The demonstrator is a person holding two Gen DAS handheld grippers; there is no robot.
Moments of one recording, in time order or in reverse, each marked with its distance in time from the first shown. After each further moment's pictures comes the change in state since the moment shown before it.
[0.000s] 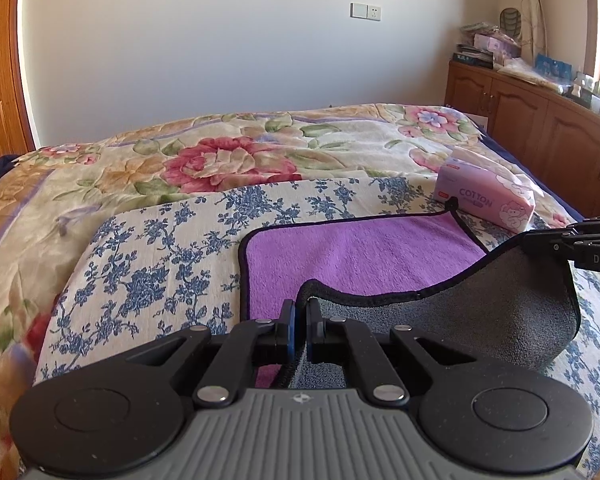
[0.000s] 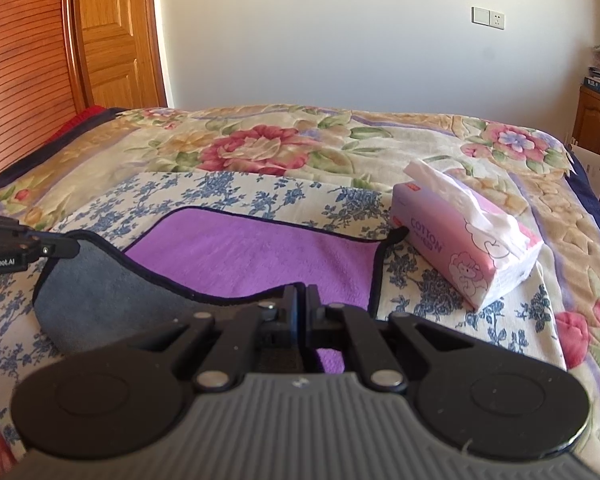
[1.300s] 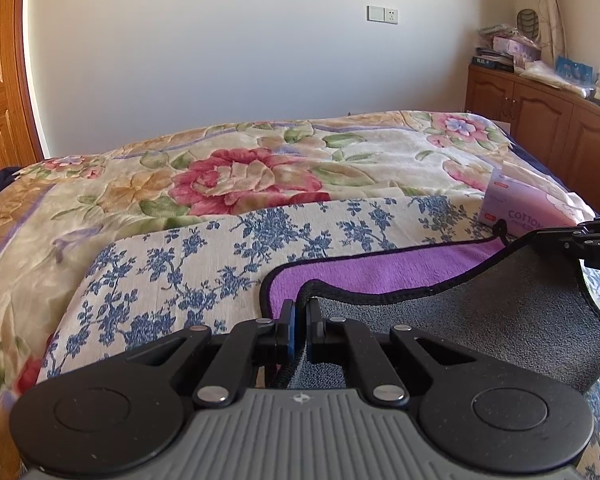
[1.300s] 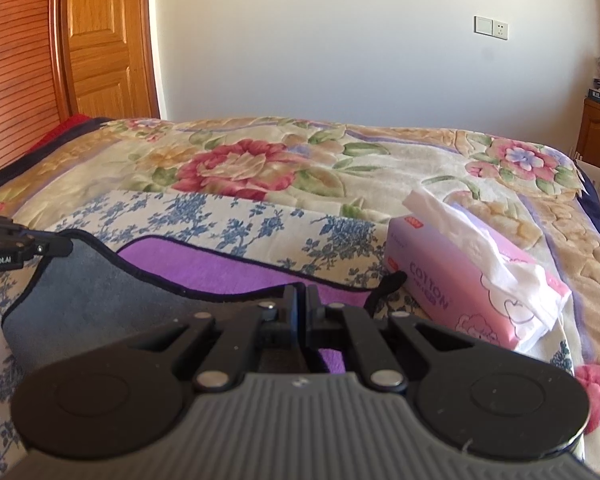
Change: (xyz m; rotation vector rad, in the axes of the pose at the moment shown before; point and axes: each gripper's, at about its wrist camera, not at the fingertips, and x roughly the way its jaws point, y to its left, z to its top) left arm 0.060 0.017 0.028 0.002 -0.029 0.052; right arm 0.052 -0.025 0.025 -0.007 -0.051 -0.005
